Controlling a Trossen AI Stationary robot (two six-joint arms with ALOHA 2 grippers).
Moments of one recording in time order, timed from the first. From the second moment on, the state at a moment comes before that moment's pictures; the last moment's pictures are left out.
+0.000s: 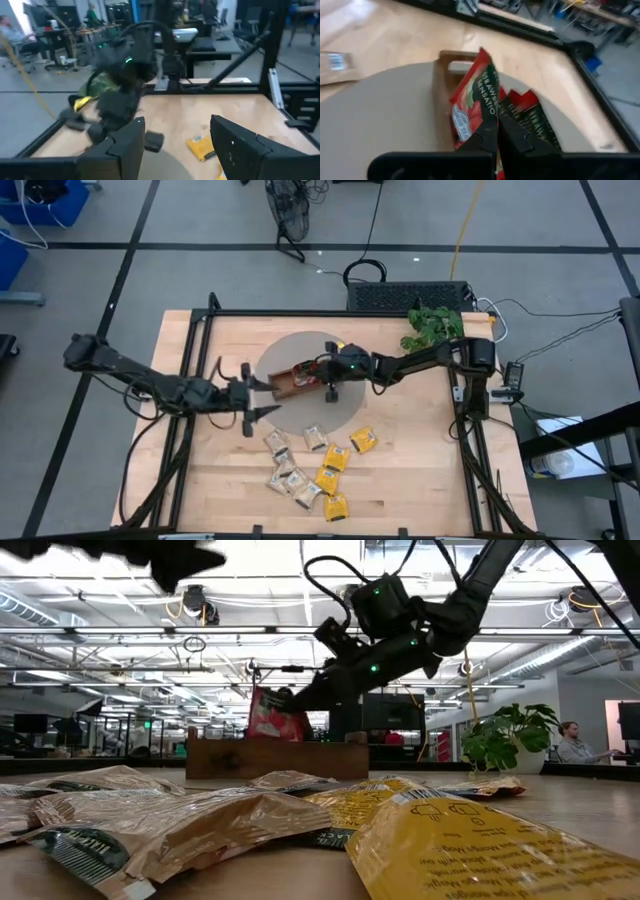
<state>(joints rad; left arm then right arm) -0.32 0.93 0.46 0.42 -0.42 0.01 -0.20 1.91 0.95 0.59 -0.09 -0.34</state>
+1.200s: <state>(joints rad) -0.28 0.84 0.30 0.55 -0.42 -0.03 -0.01 1.90 1.08 0.21 0.39 -0.67</state>
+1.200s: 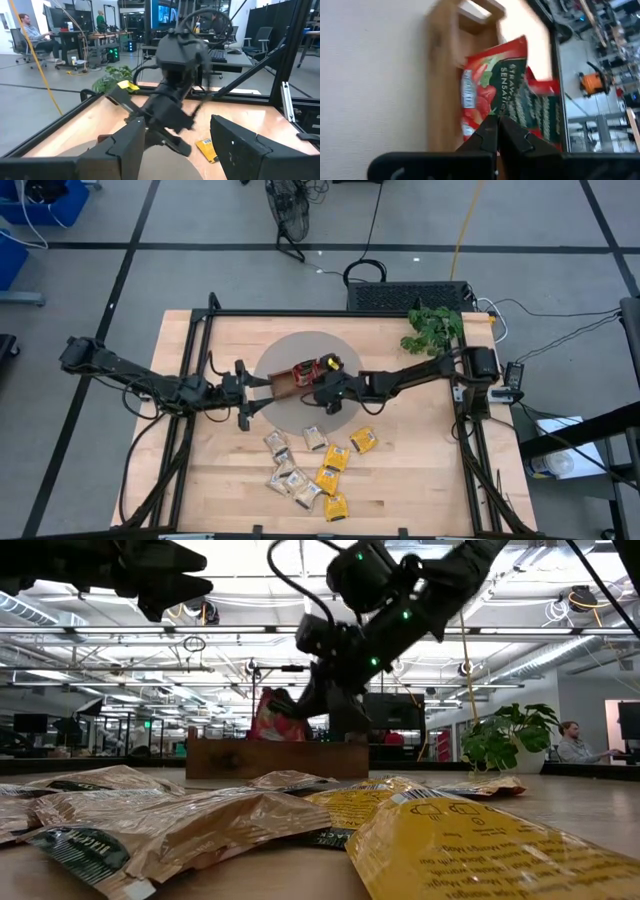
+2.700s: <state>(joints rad) -0.28 0.84 0.30 0.55 -0.42 -0.03 -0.09 1.97 1.44 -0.47 0.26 -0.46</state>
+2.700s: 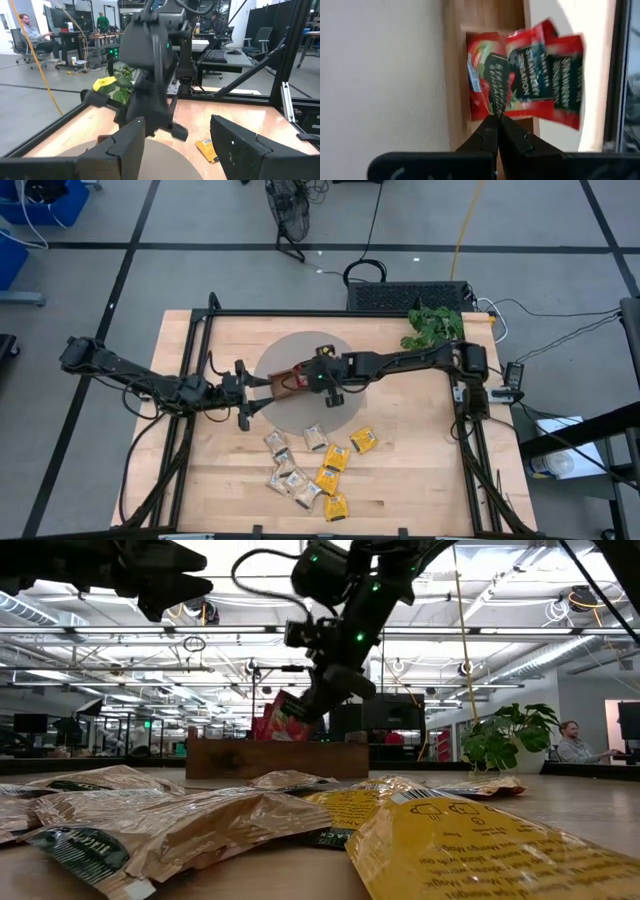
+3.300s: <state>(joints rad) -0.28 0.84 0.30 0.55 -0.42 -0.03 -0.05 2.13 1.69 -0.77 0.47 -0.45</state>
